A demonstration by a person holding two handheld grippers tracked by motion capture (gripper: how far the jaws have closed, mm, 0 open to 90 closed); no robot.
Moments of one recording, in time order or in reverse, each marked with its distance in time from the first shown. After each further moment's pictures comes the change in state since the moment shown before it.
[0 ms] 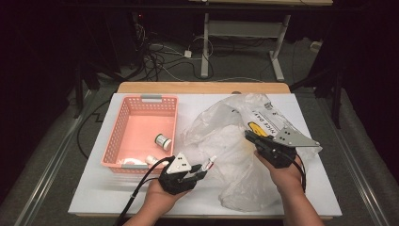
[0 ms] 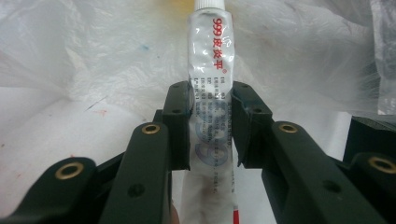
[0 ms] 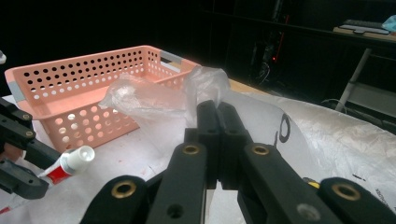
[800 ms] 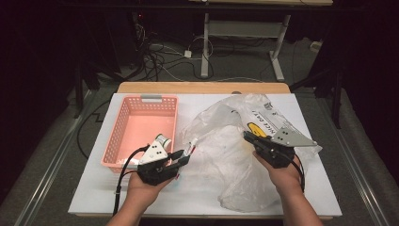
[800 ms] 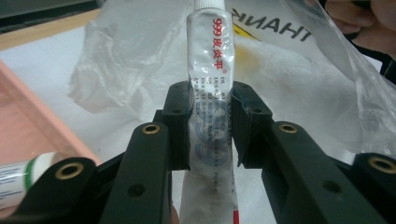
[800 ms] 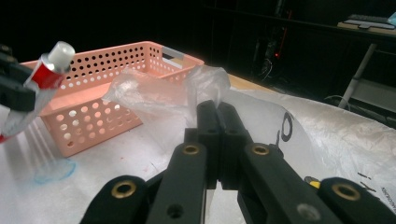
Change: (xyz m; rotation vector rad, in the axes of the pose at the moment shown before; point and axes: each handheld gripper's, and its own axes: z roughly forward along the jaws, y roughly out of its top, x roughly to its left) left arm 0.019 0.012 -0.053 -0.123 0.081 -0.053; right arm 0.001 -0.001 0.003 0.013 0.009 0.006
